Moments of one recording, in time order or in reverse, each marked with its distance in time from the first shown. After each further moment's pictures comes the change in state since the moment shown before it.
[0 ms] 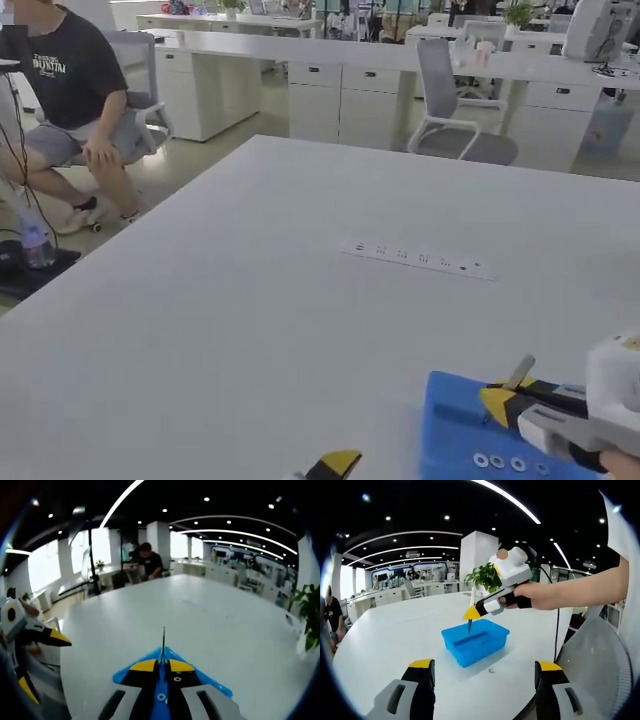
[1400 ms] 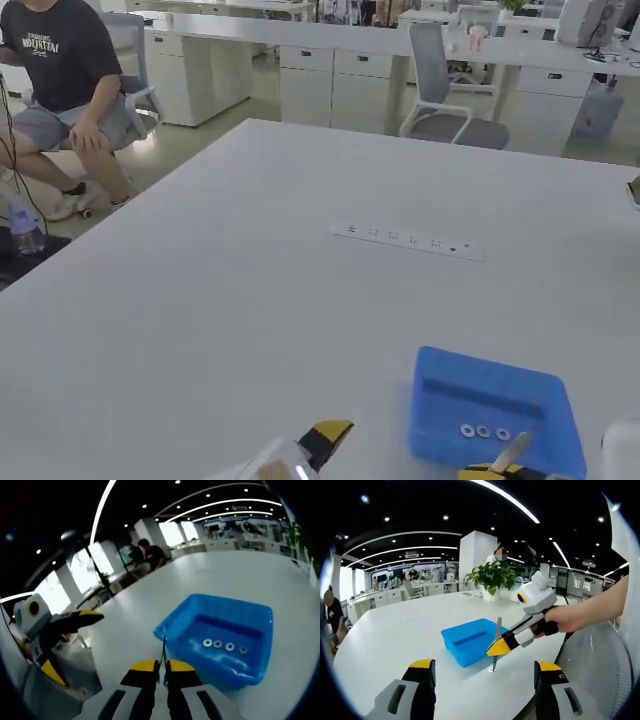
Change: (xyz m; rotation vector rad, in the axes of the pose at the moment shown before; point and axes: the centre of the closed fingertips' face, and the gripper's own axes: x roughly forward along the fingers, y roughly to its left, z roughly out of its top) left arm -0.001 0.000 0.000 0.010 0.006 -0.001; right arm -0.019 0.072 -0.079 0.331 0.052 0.165
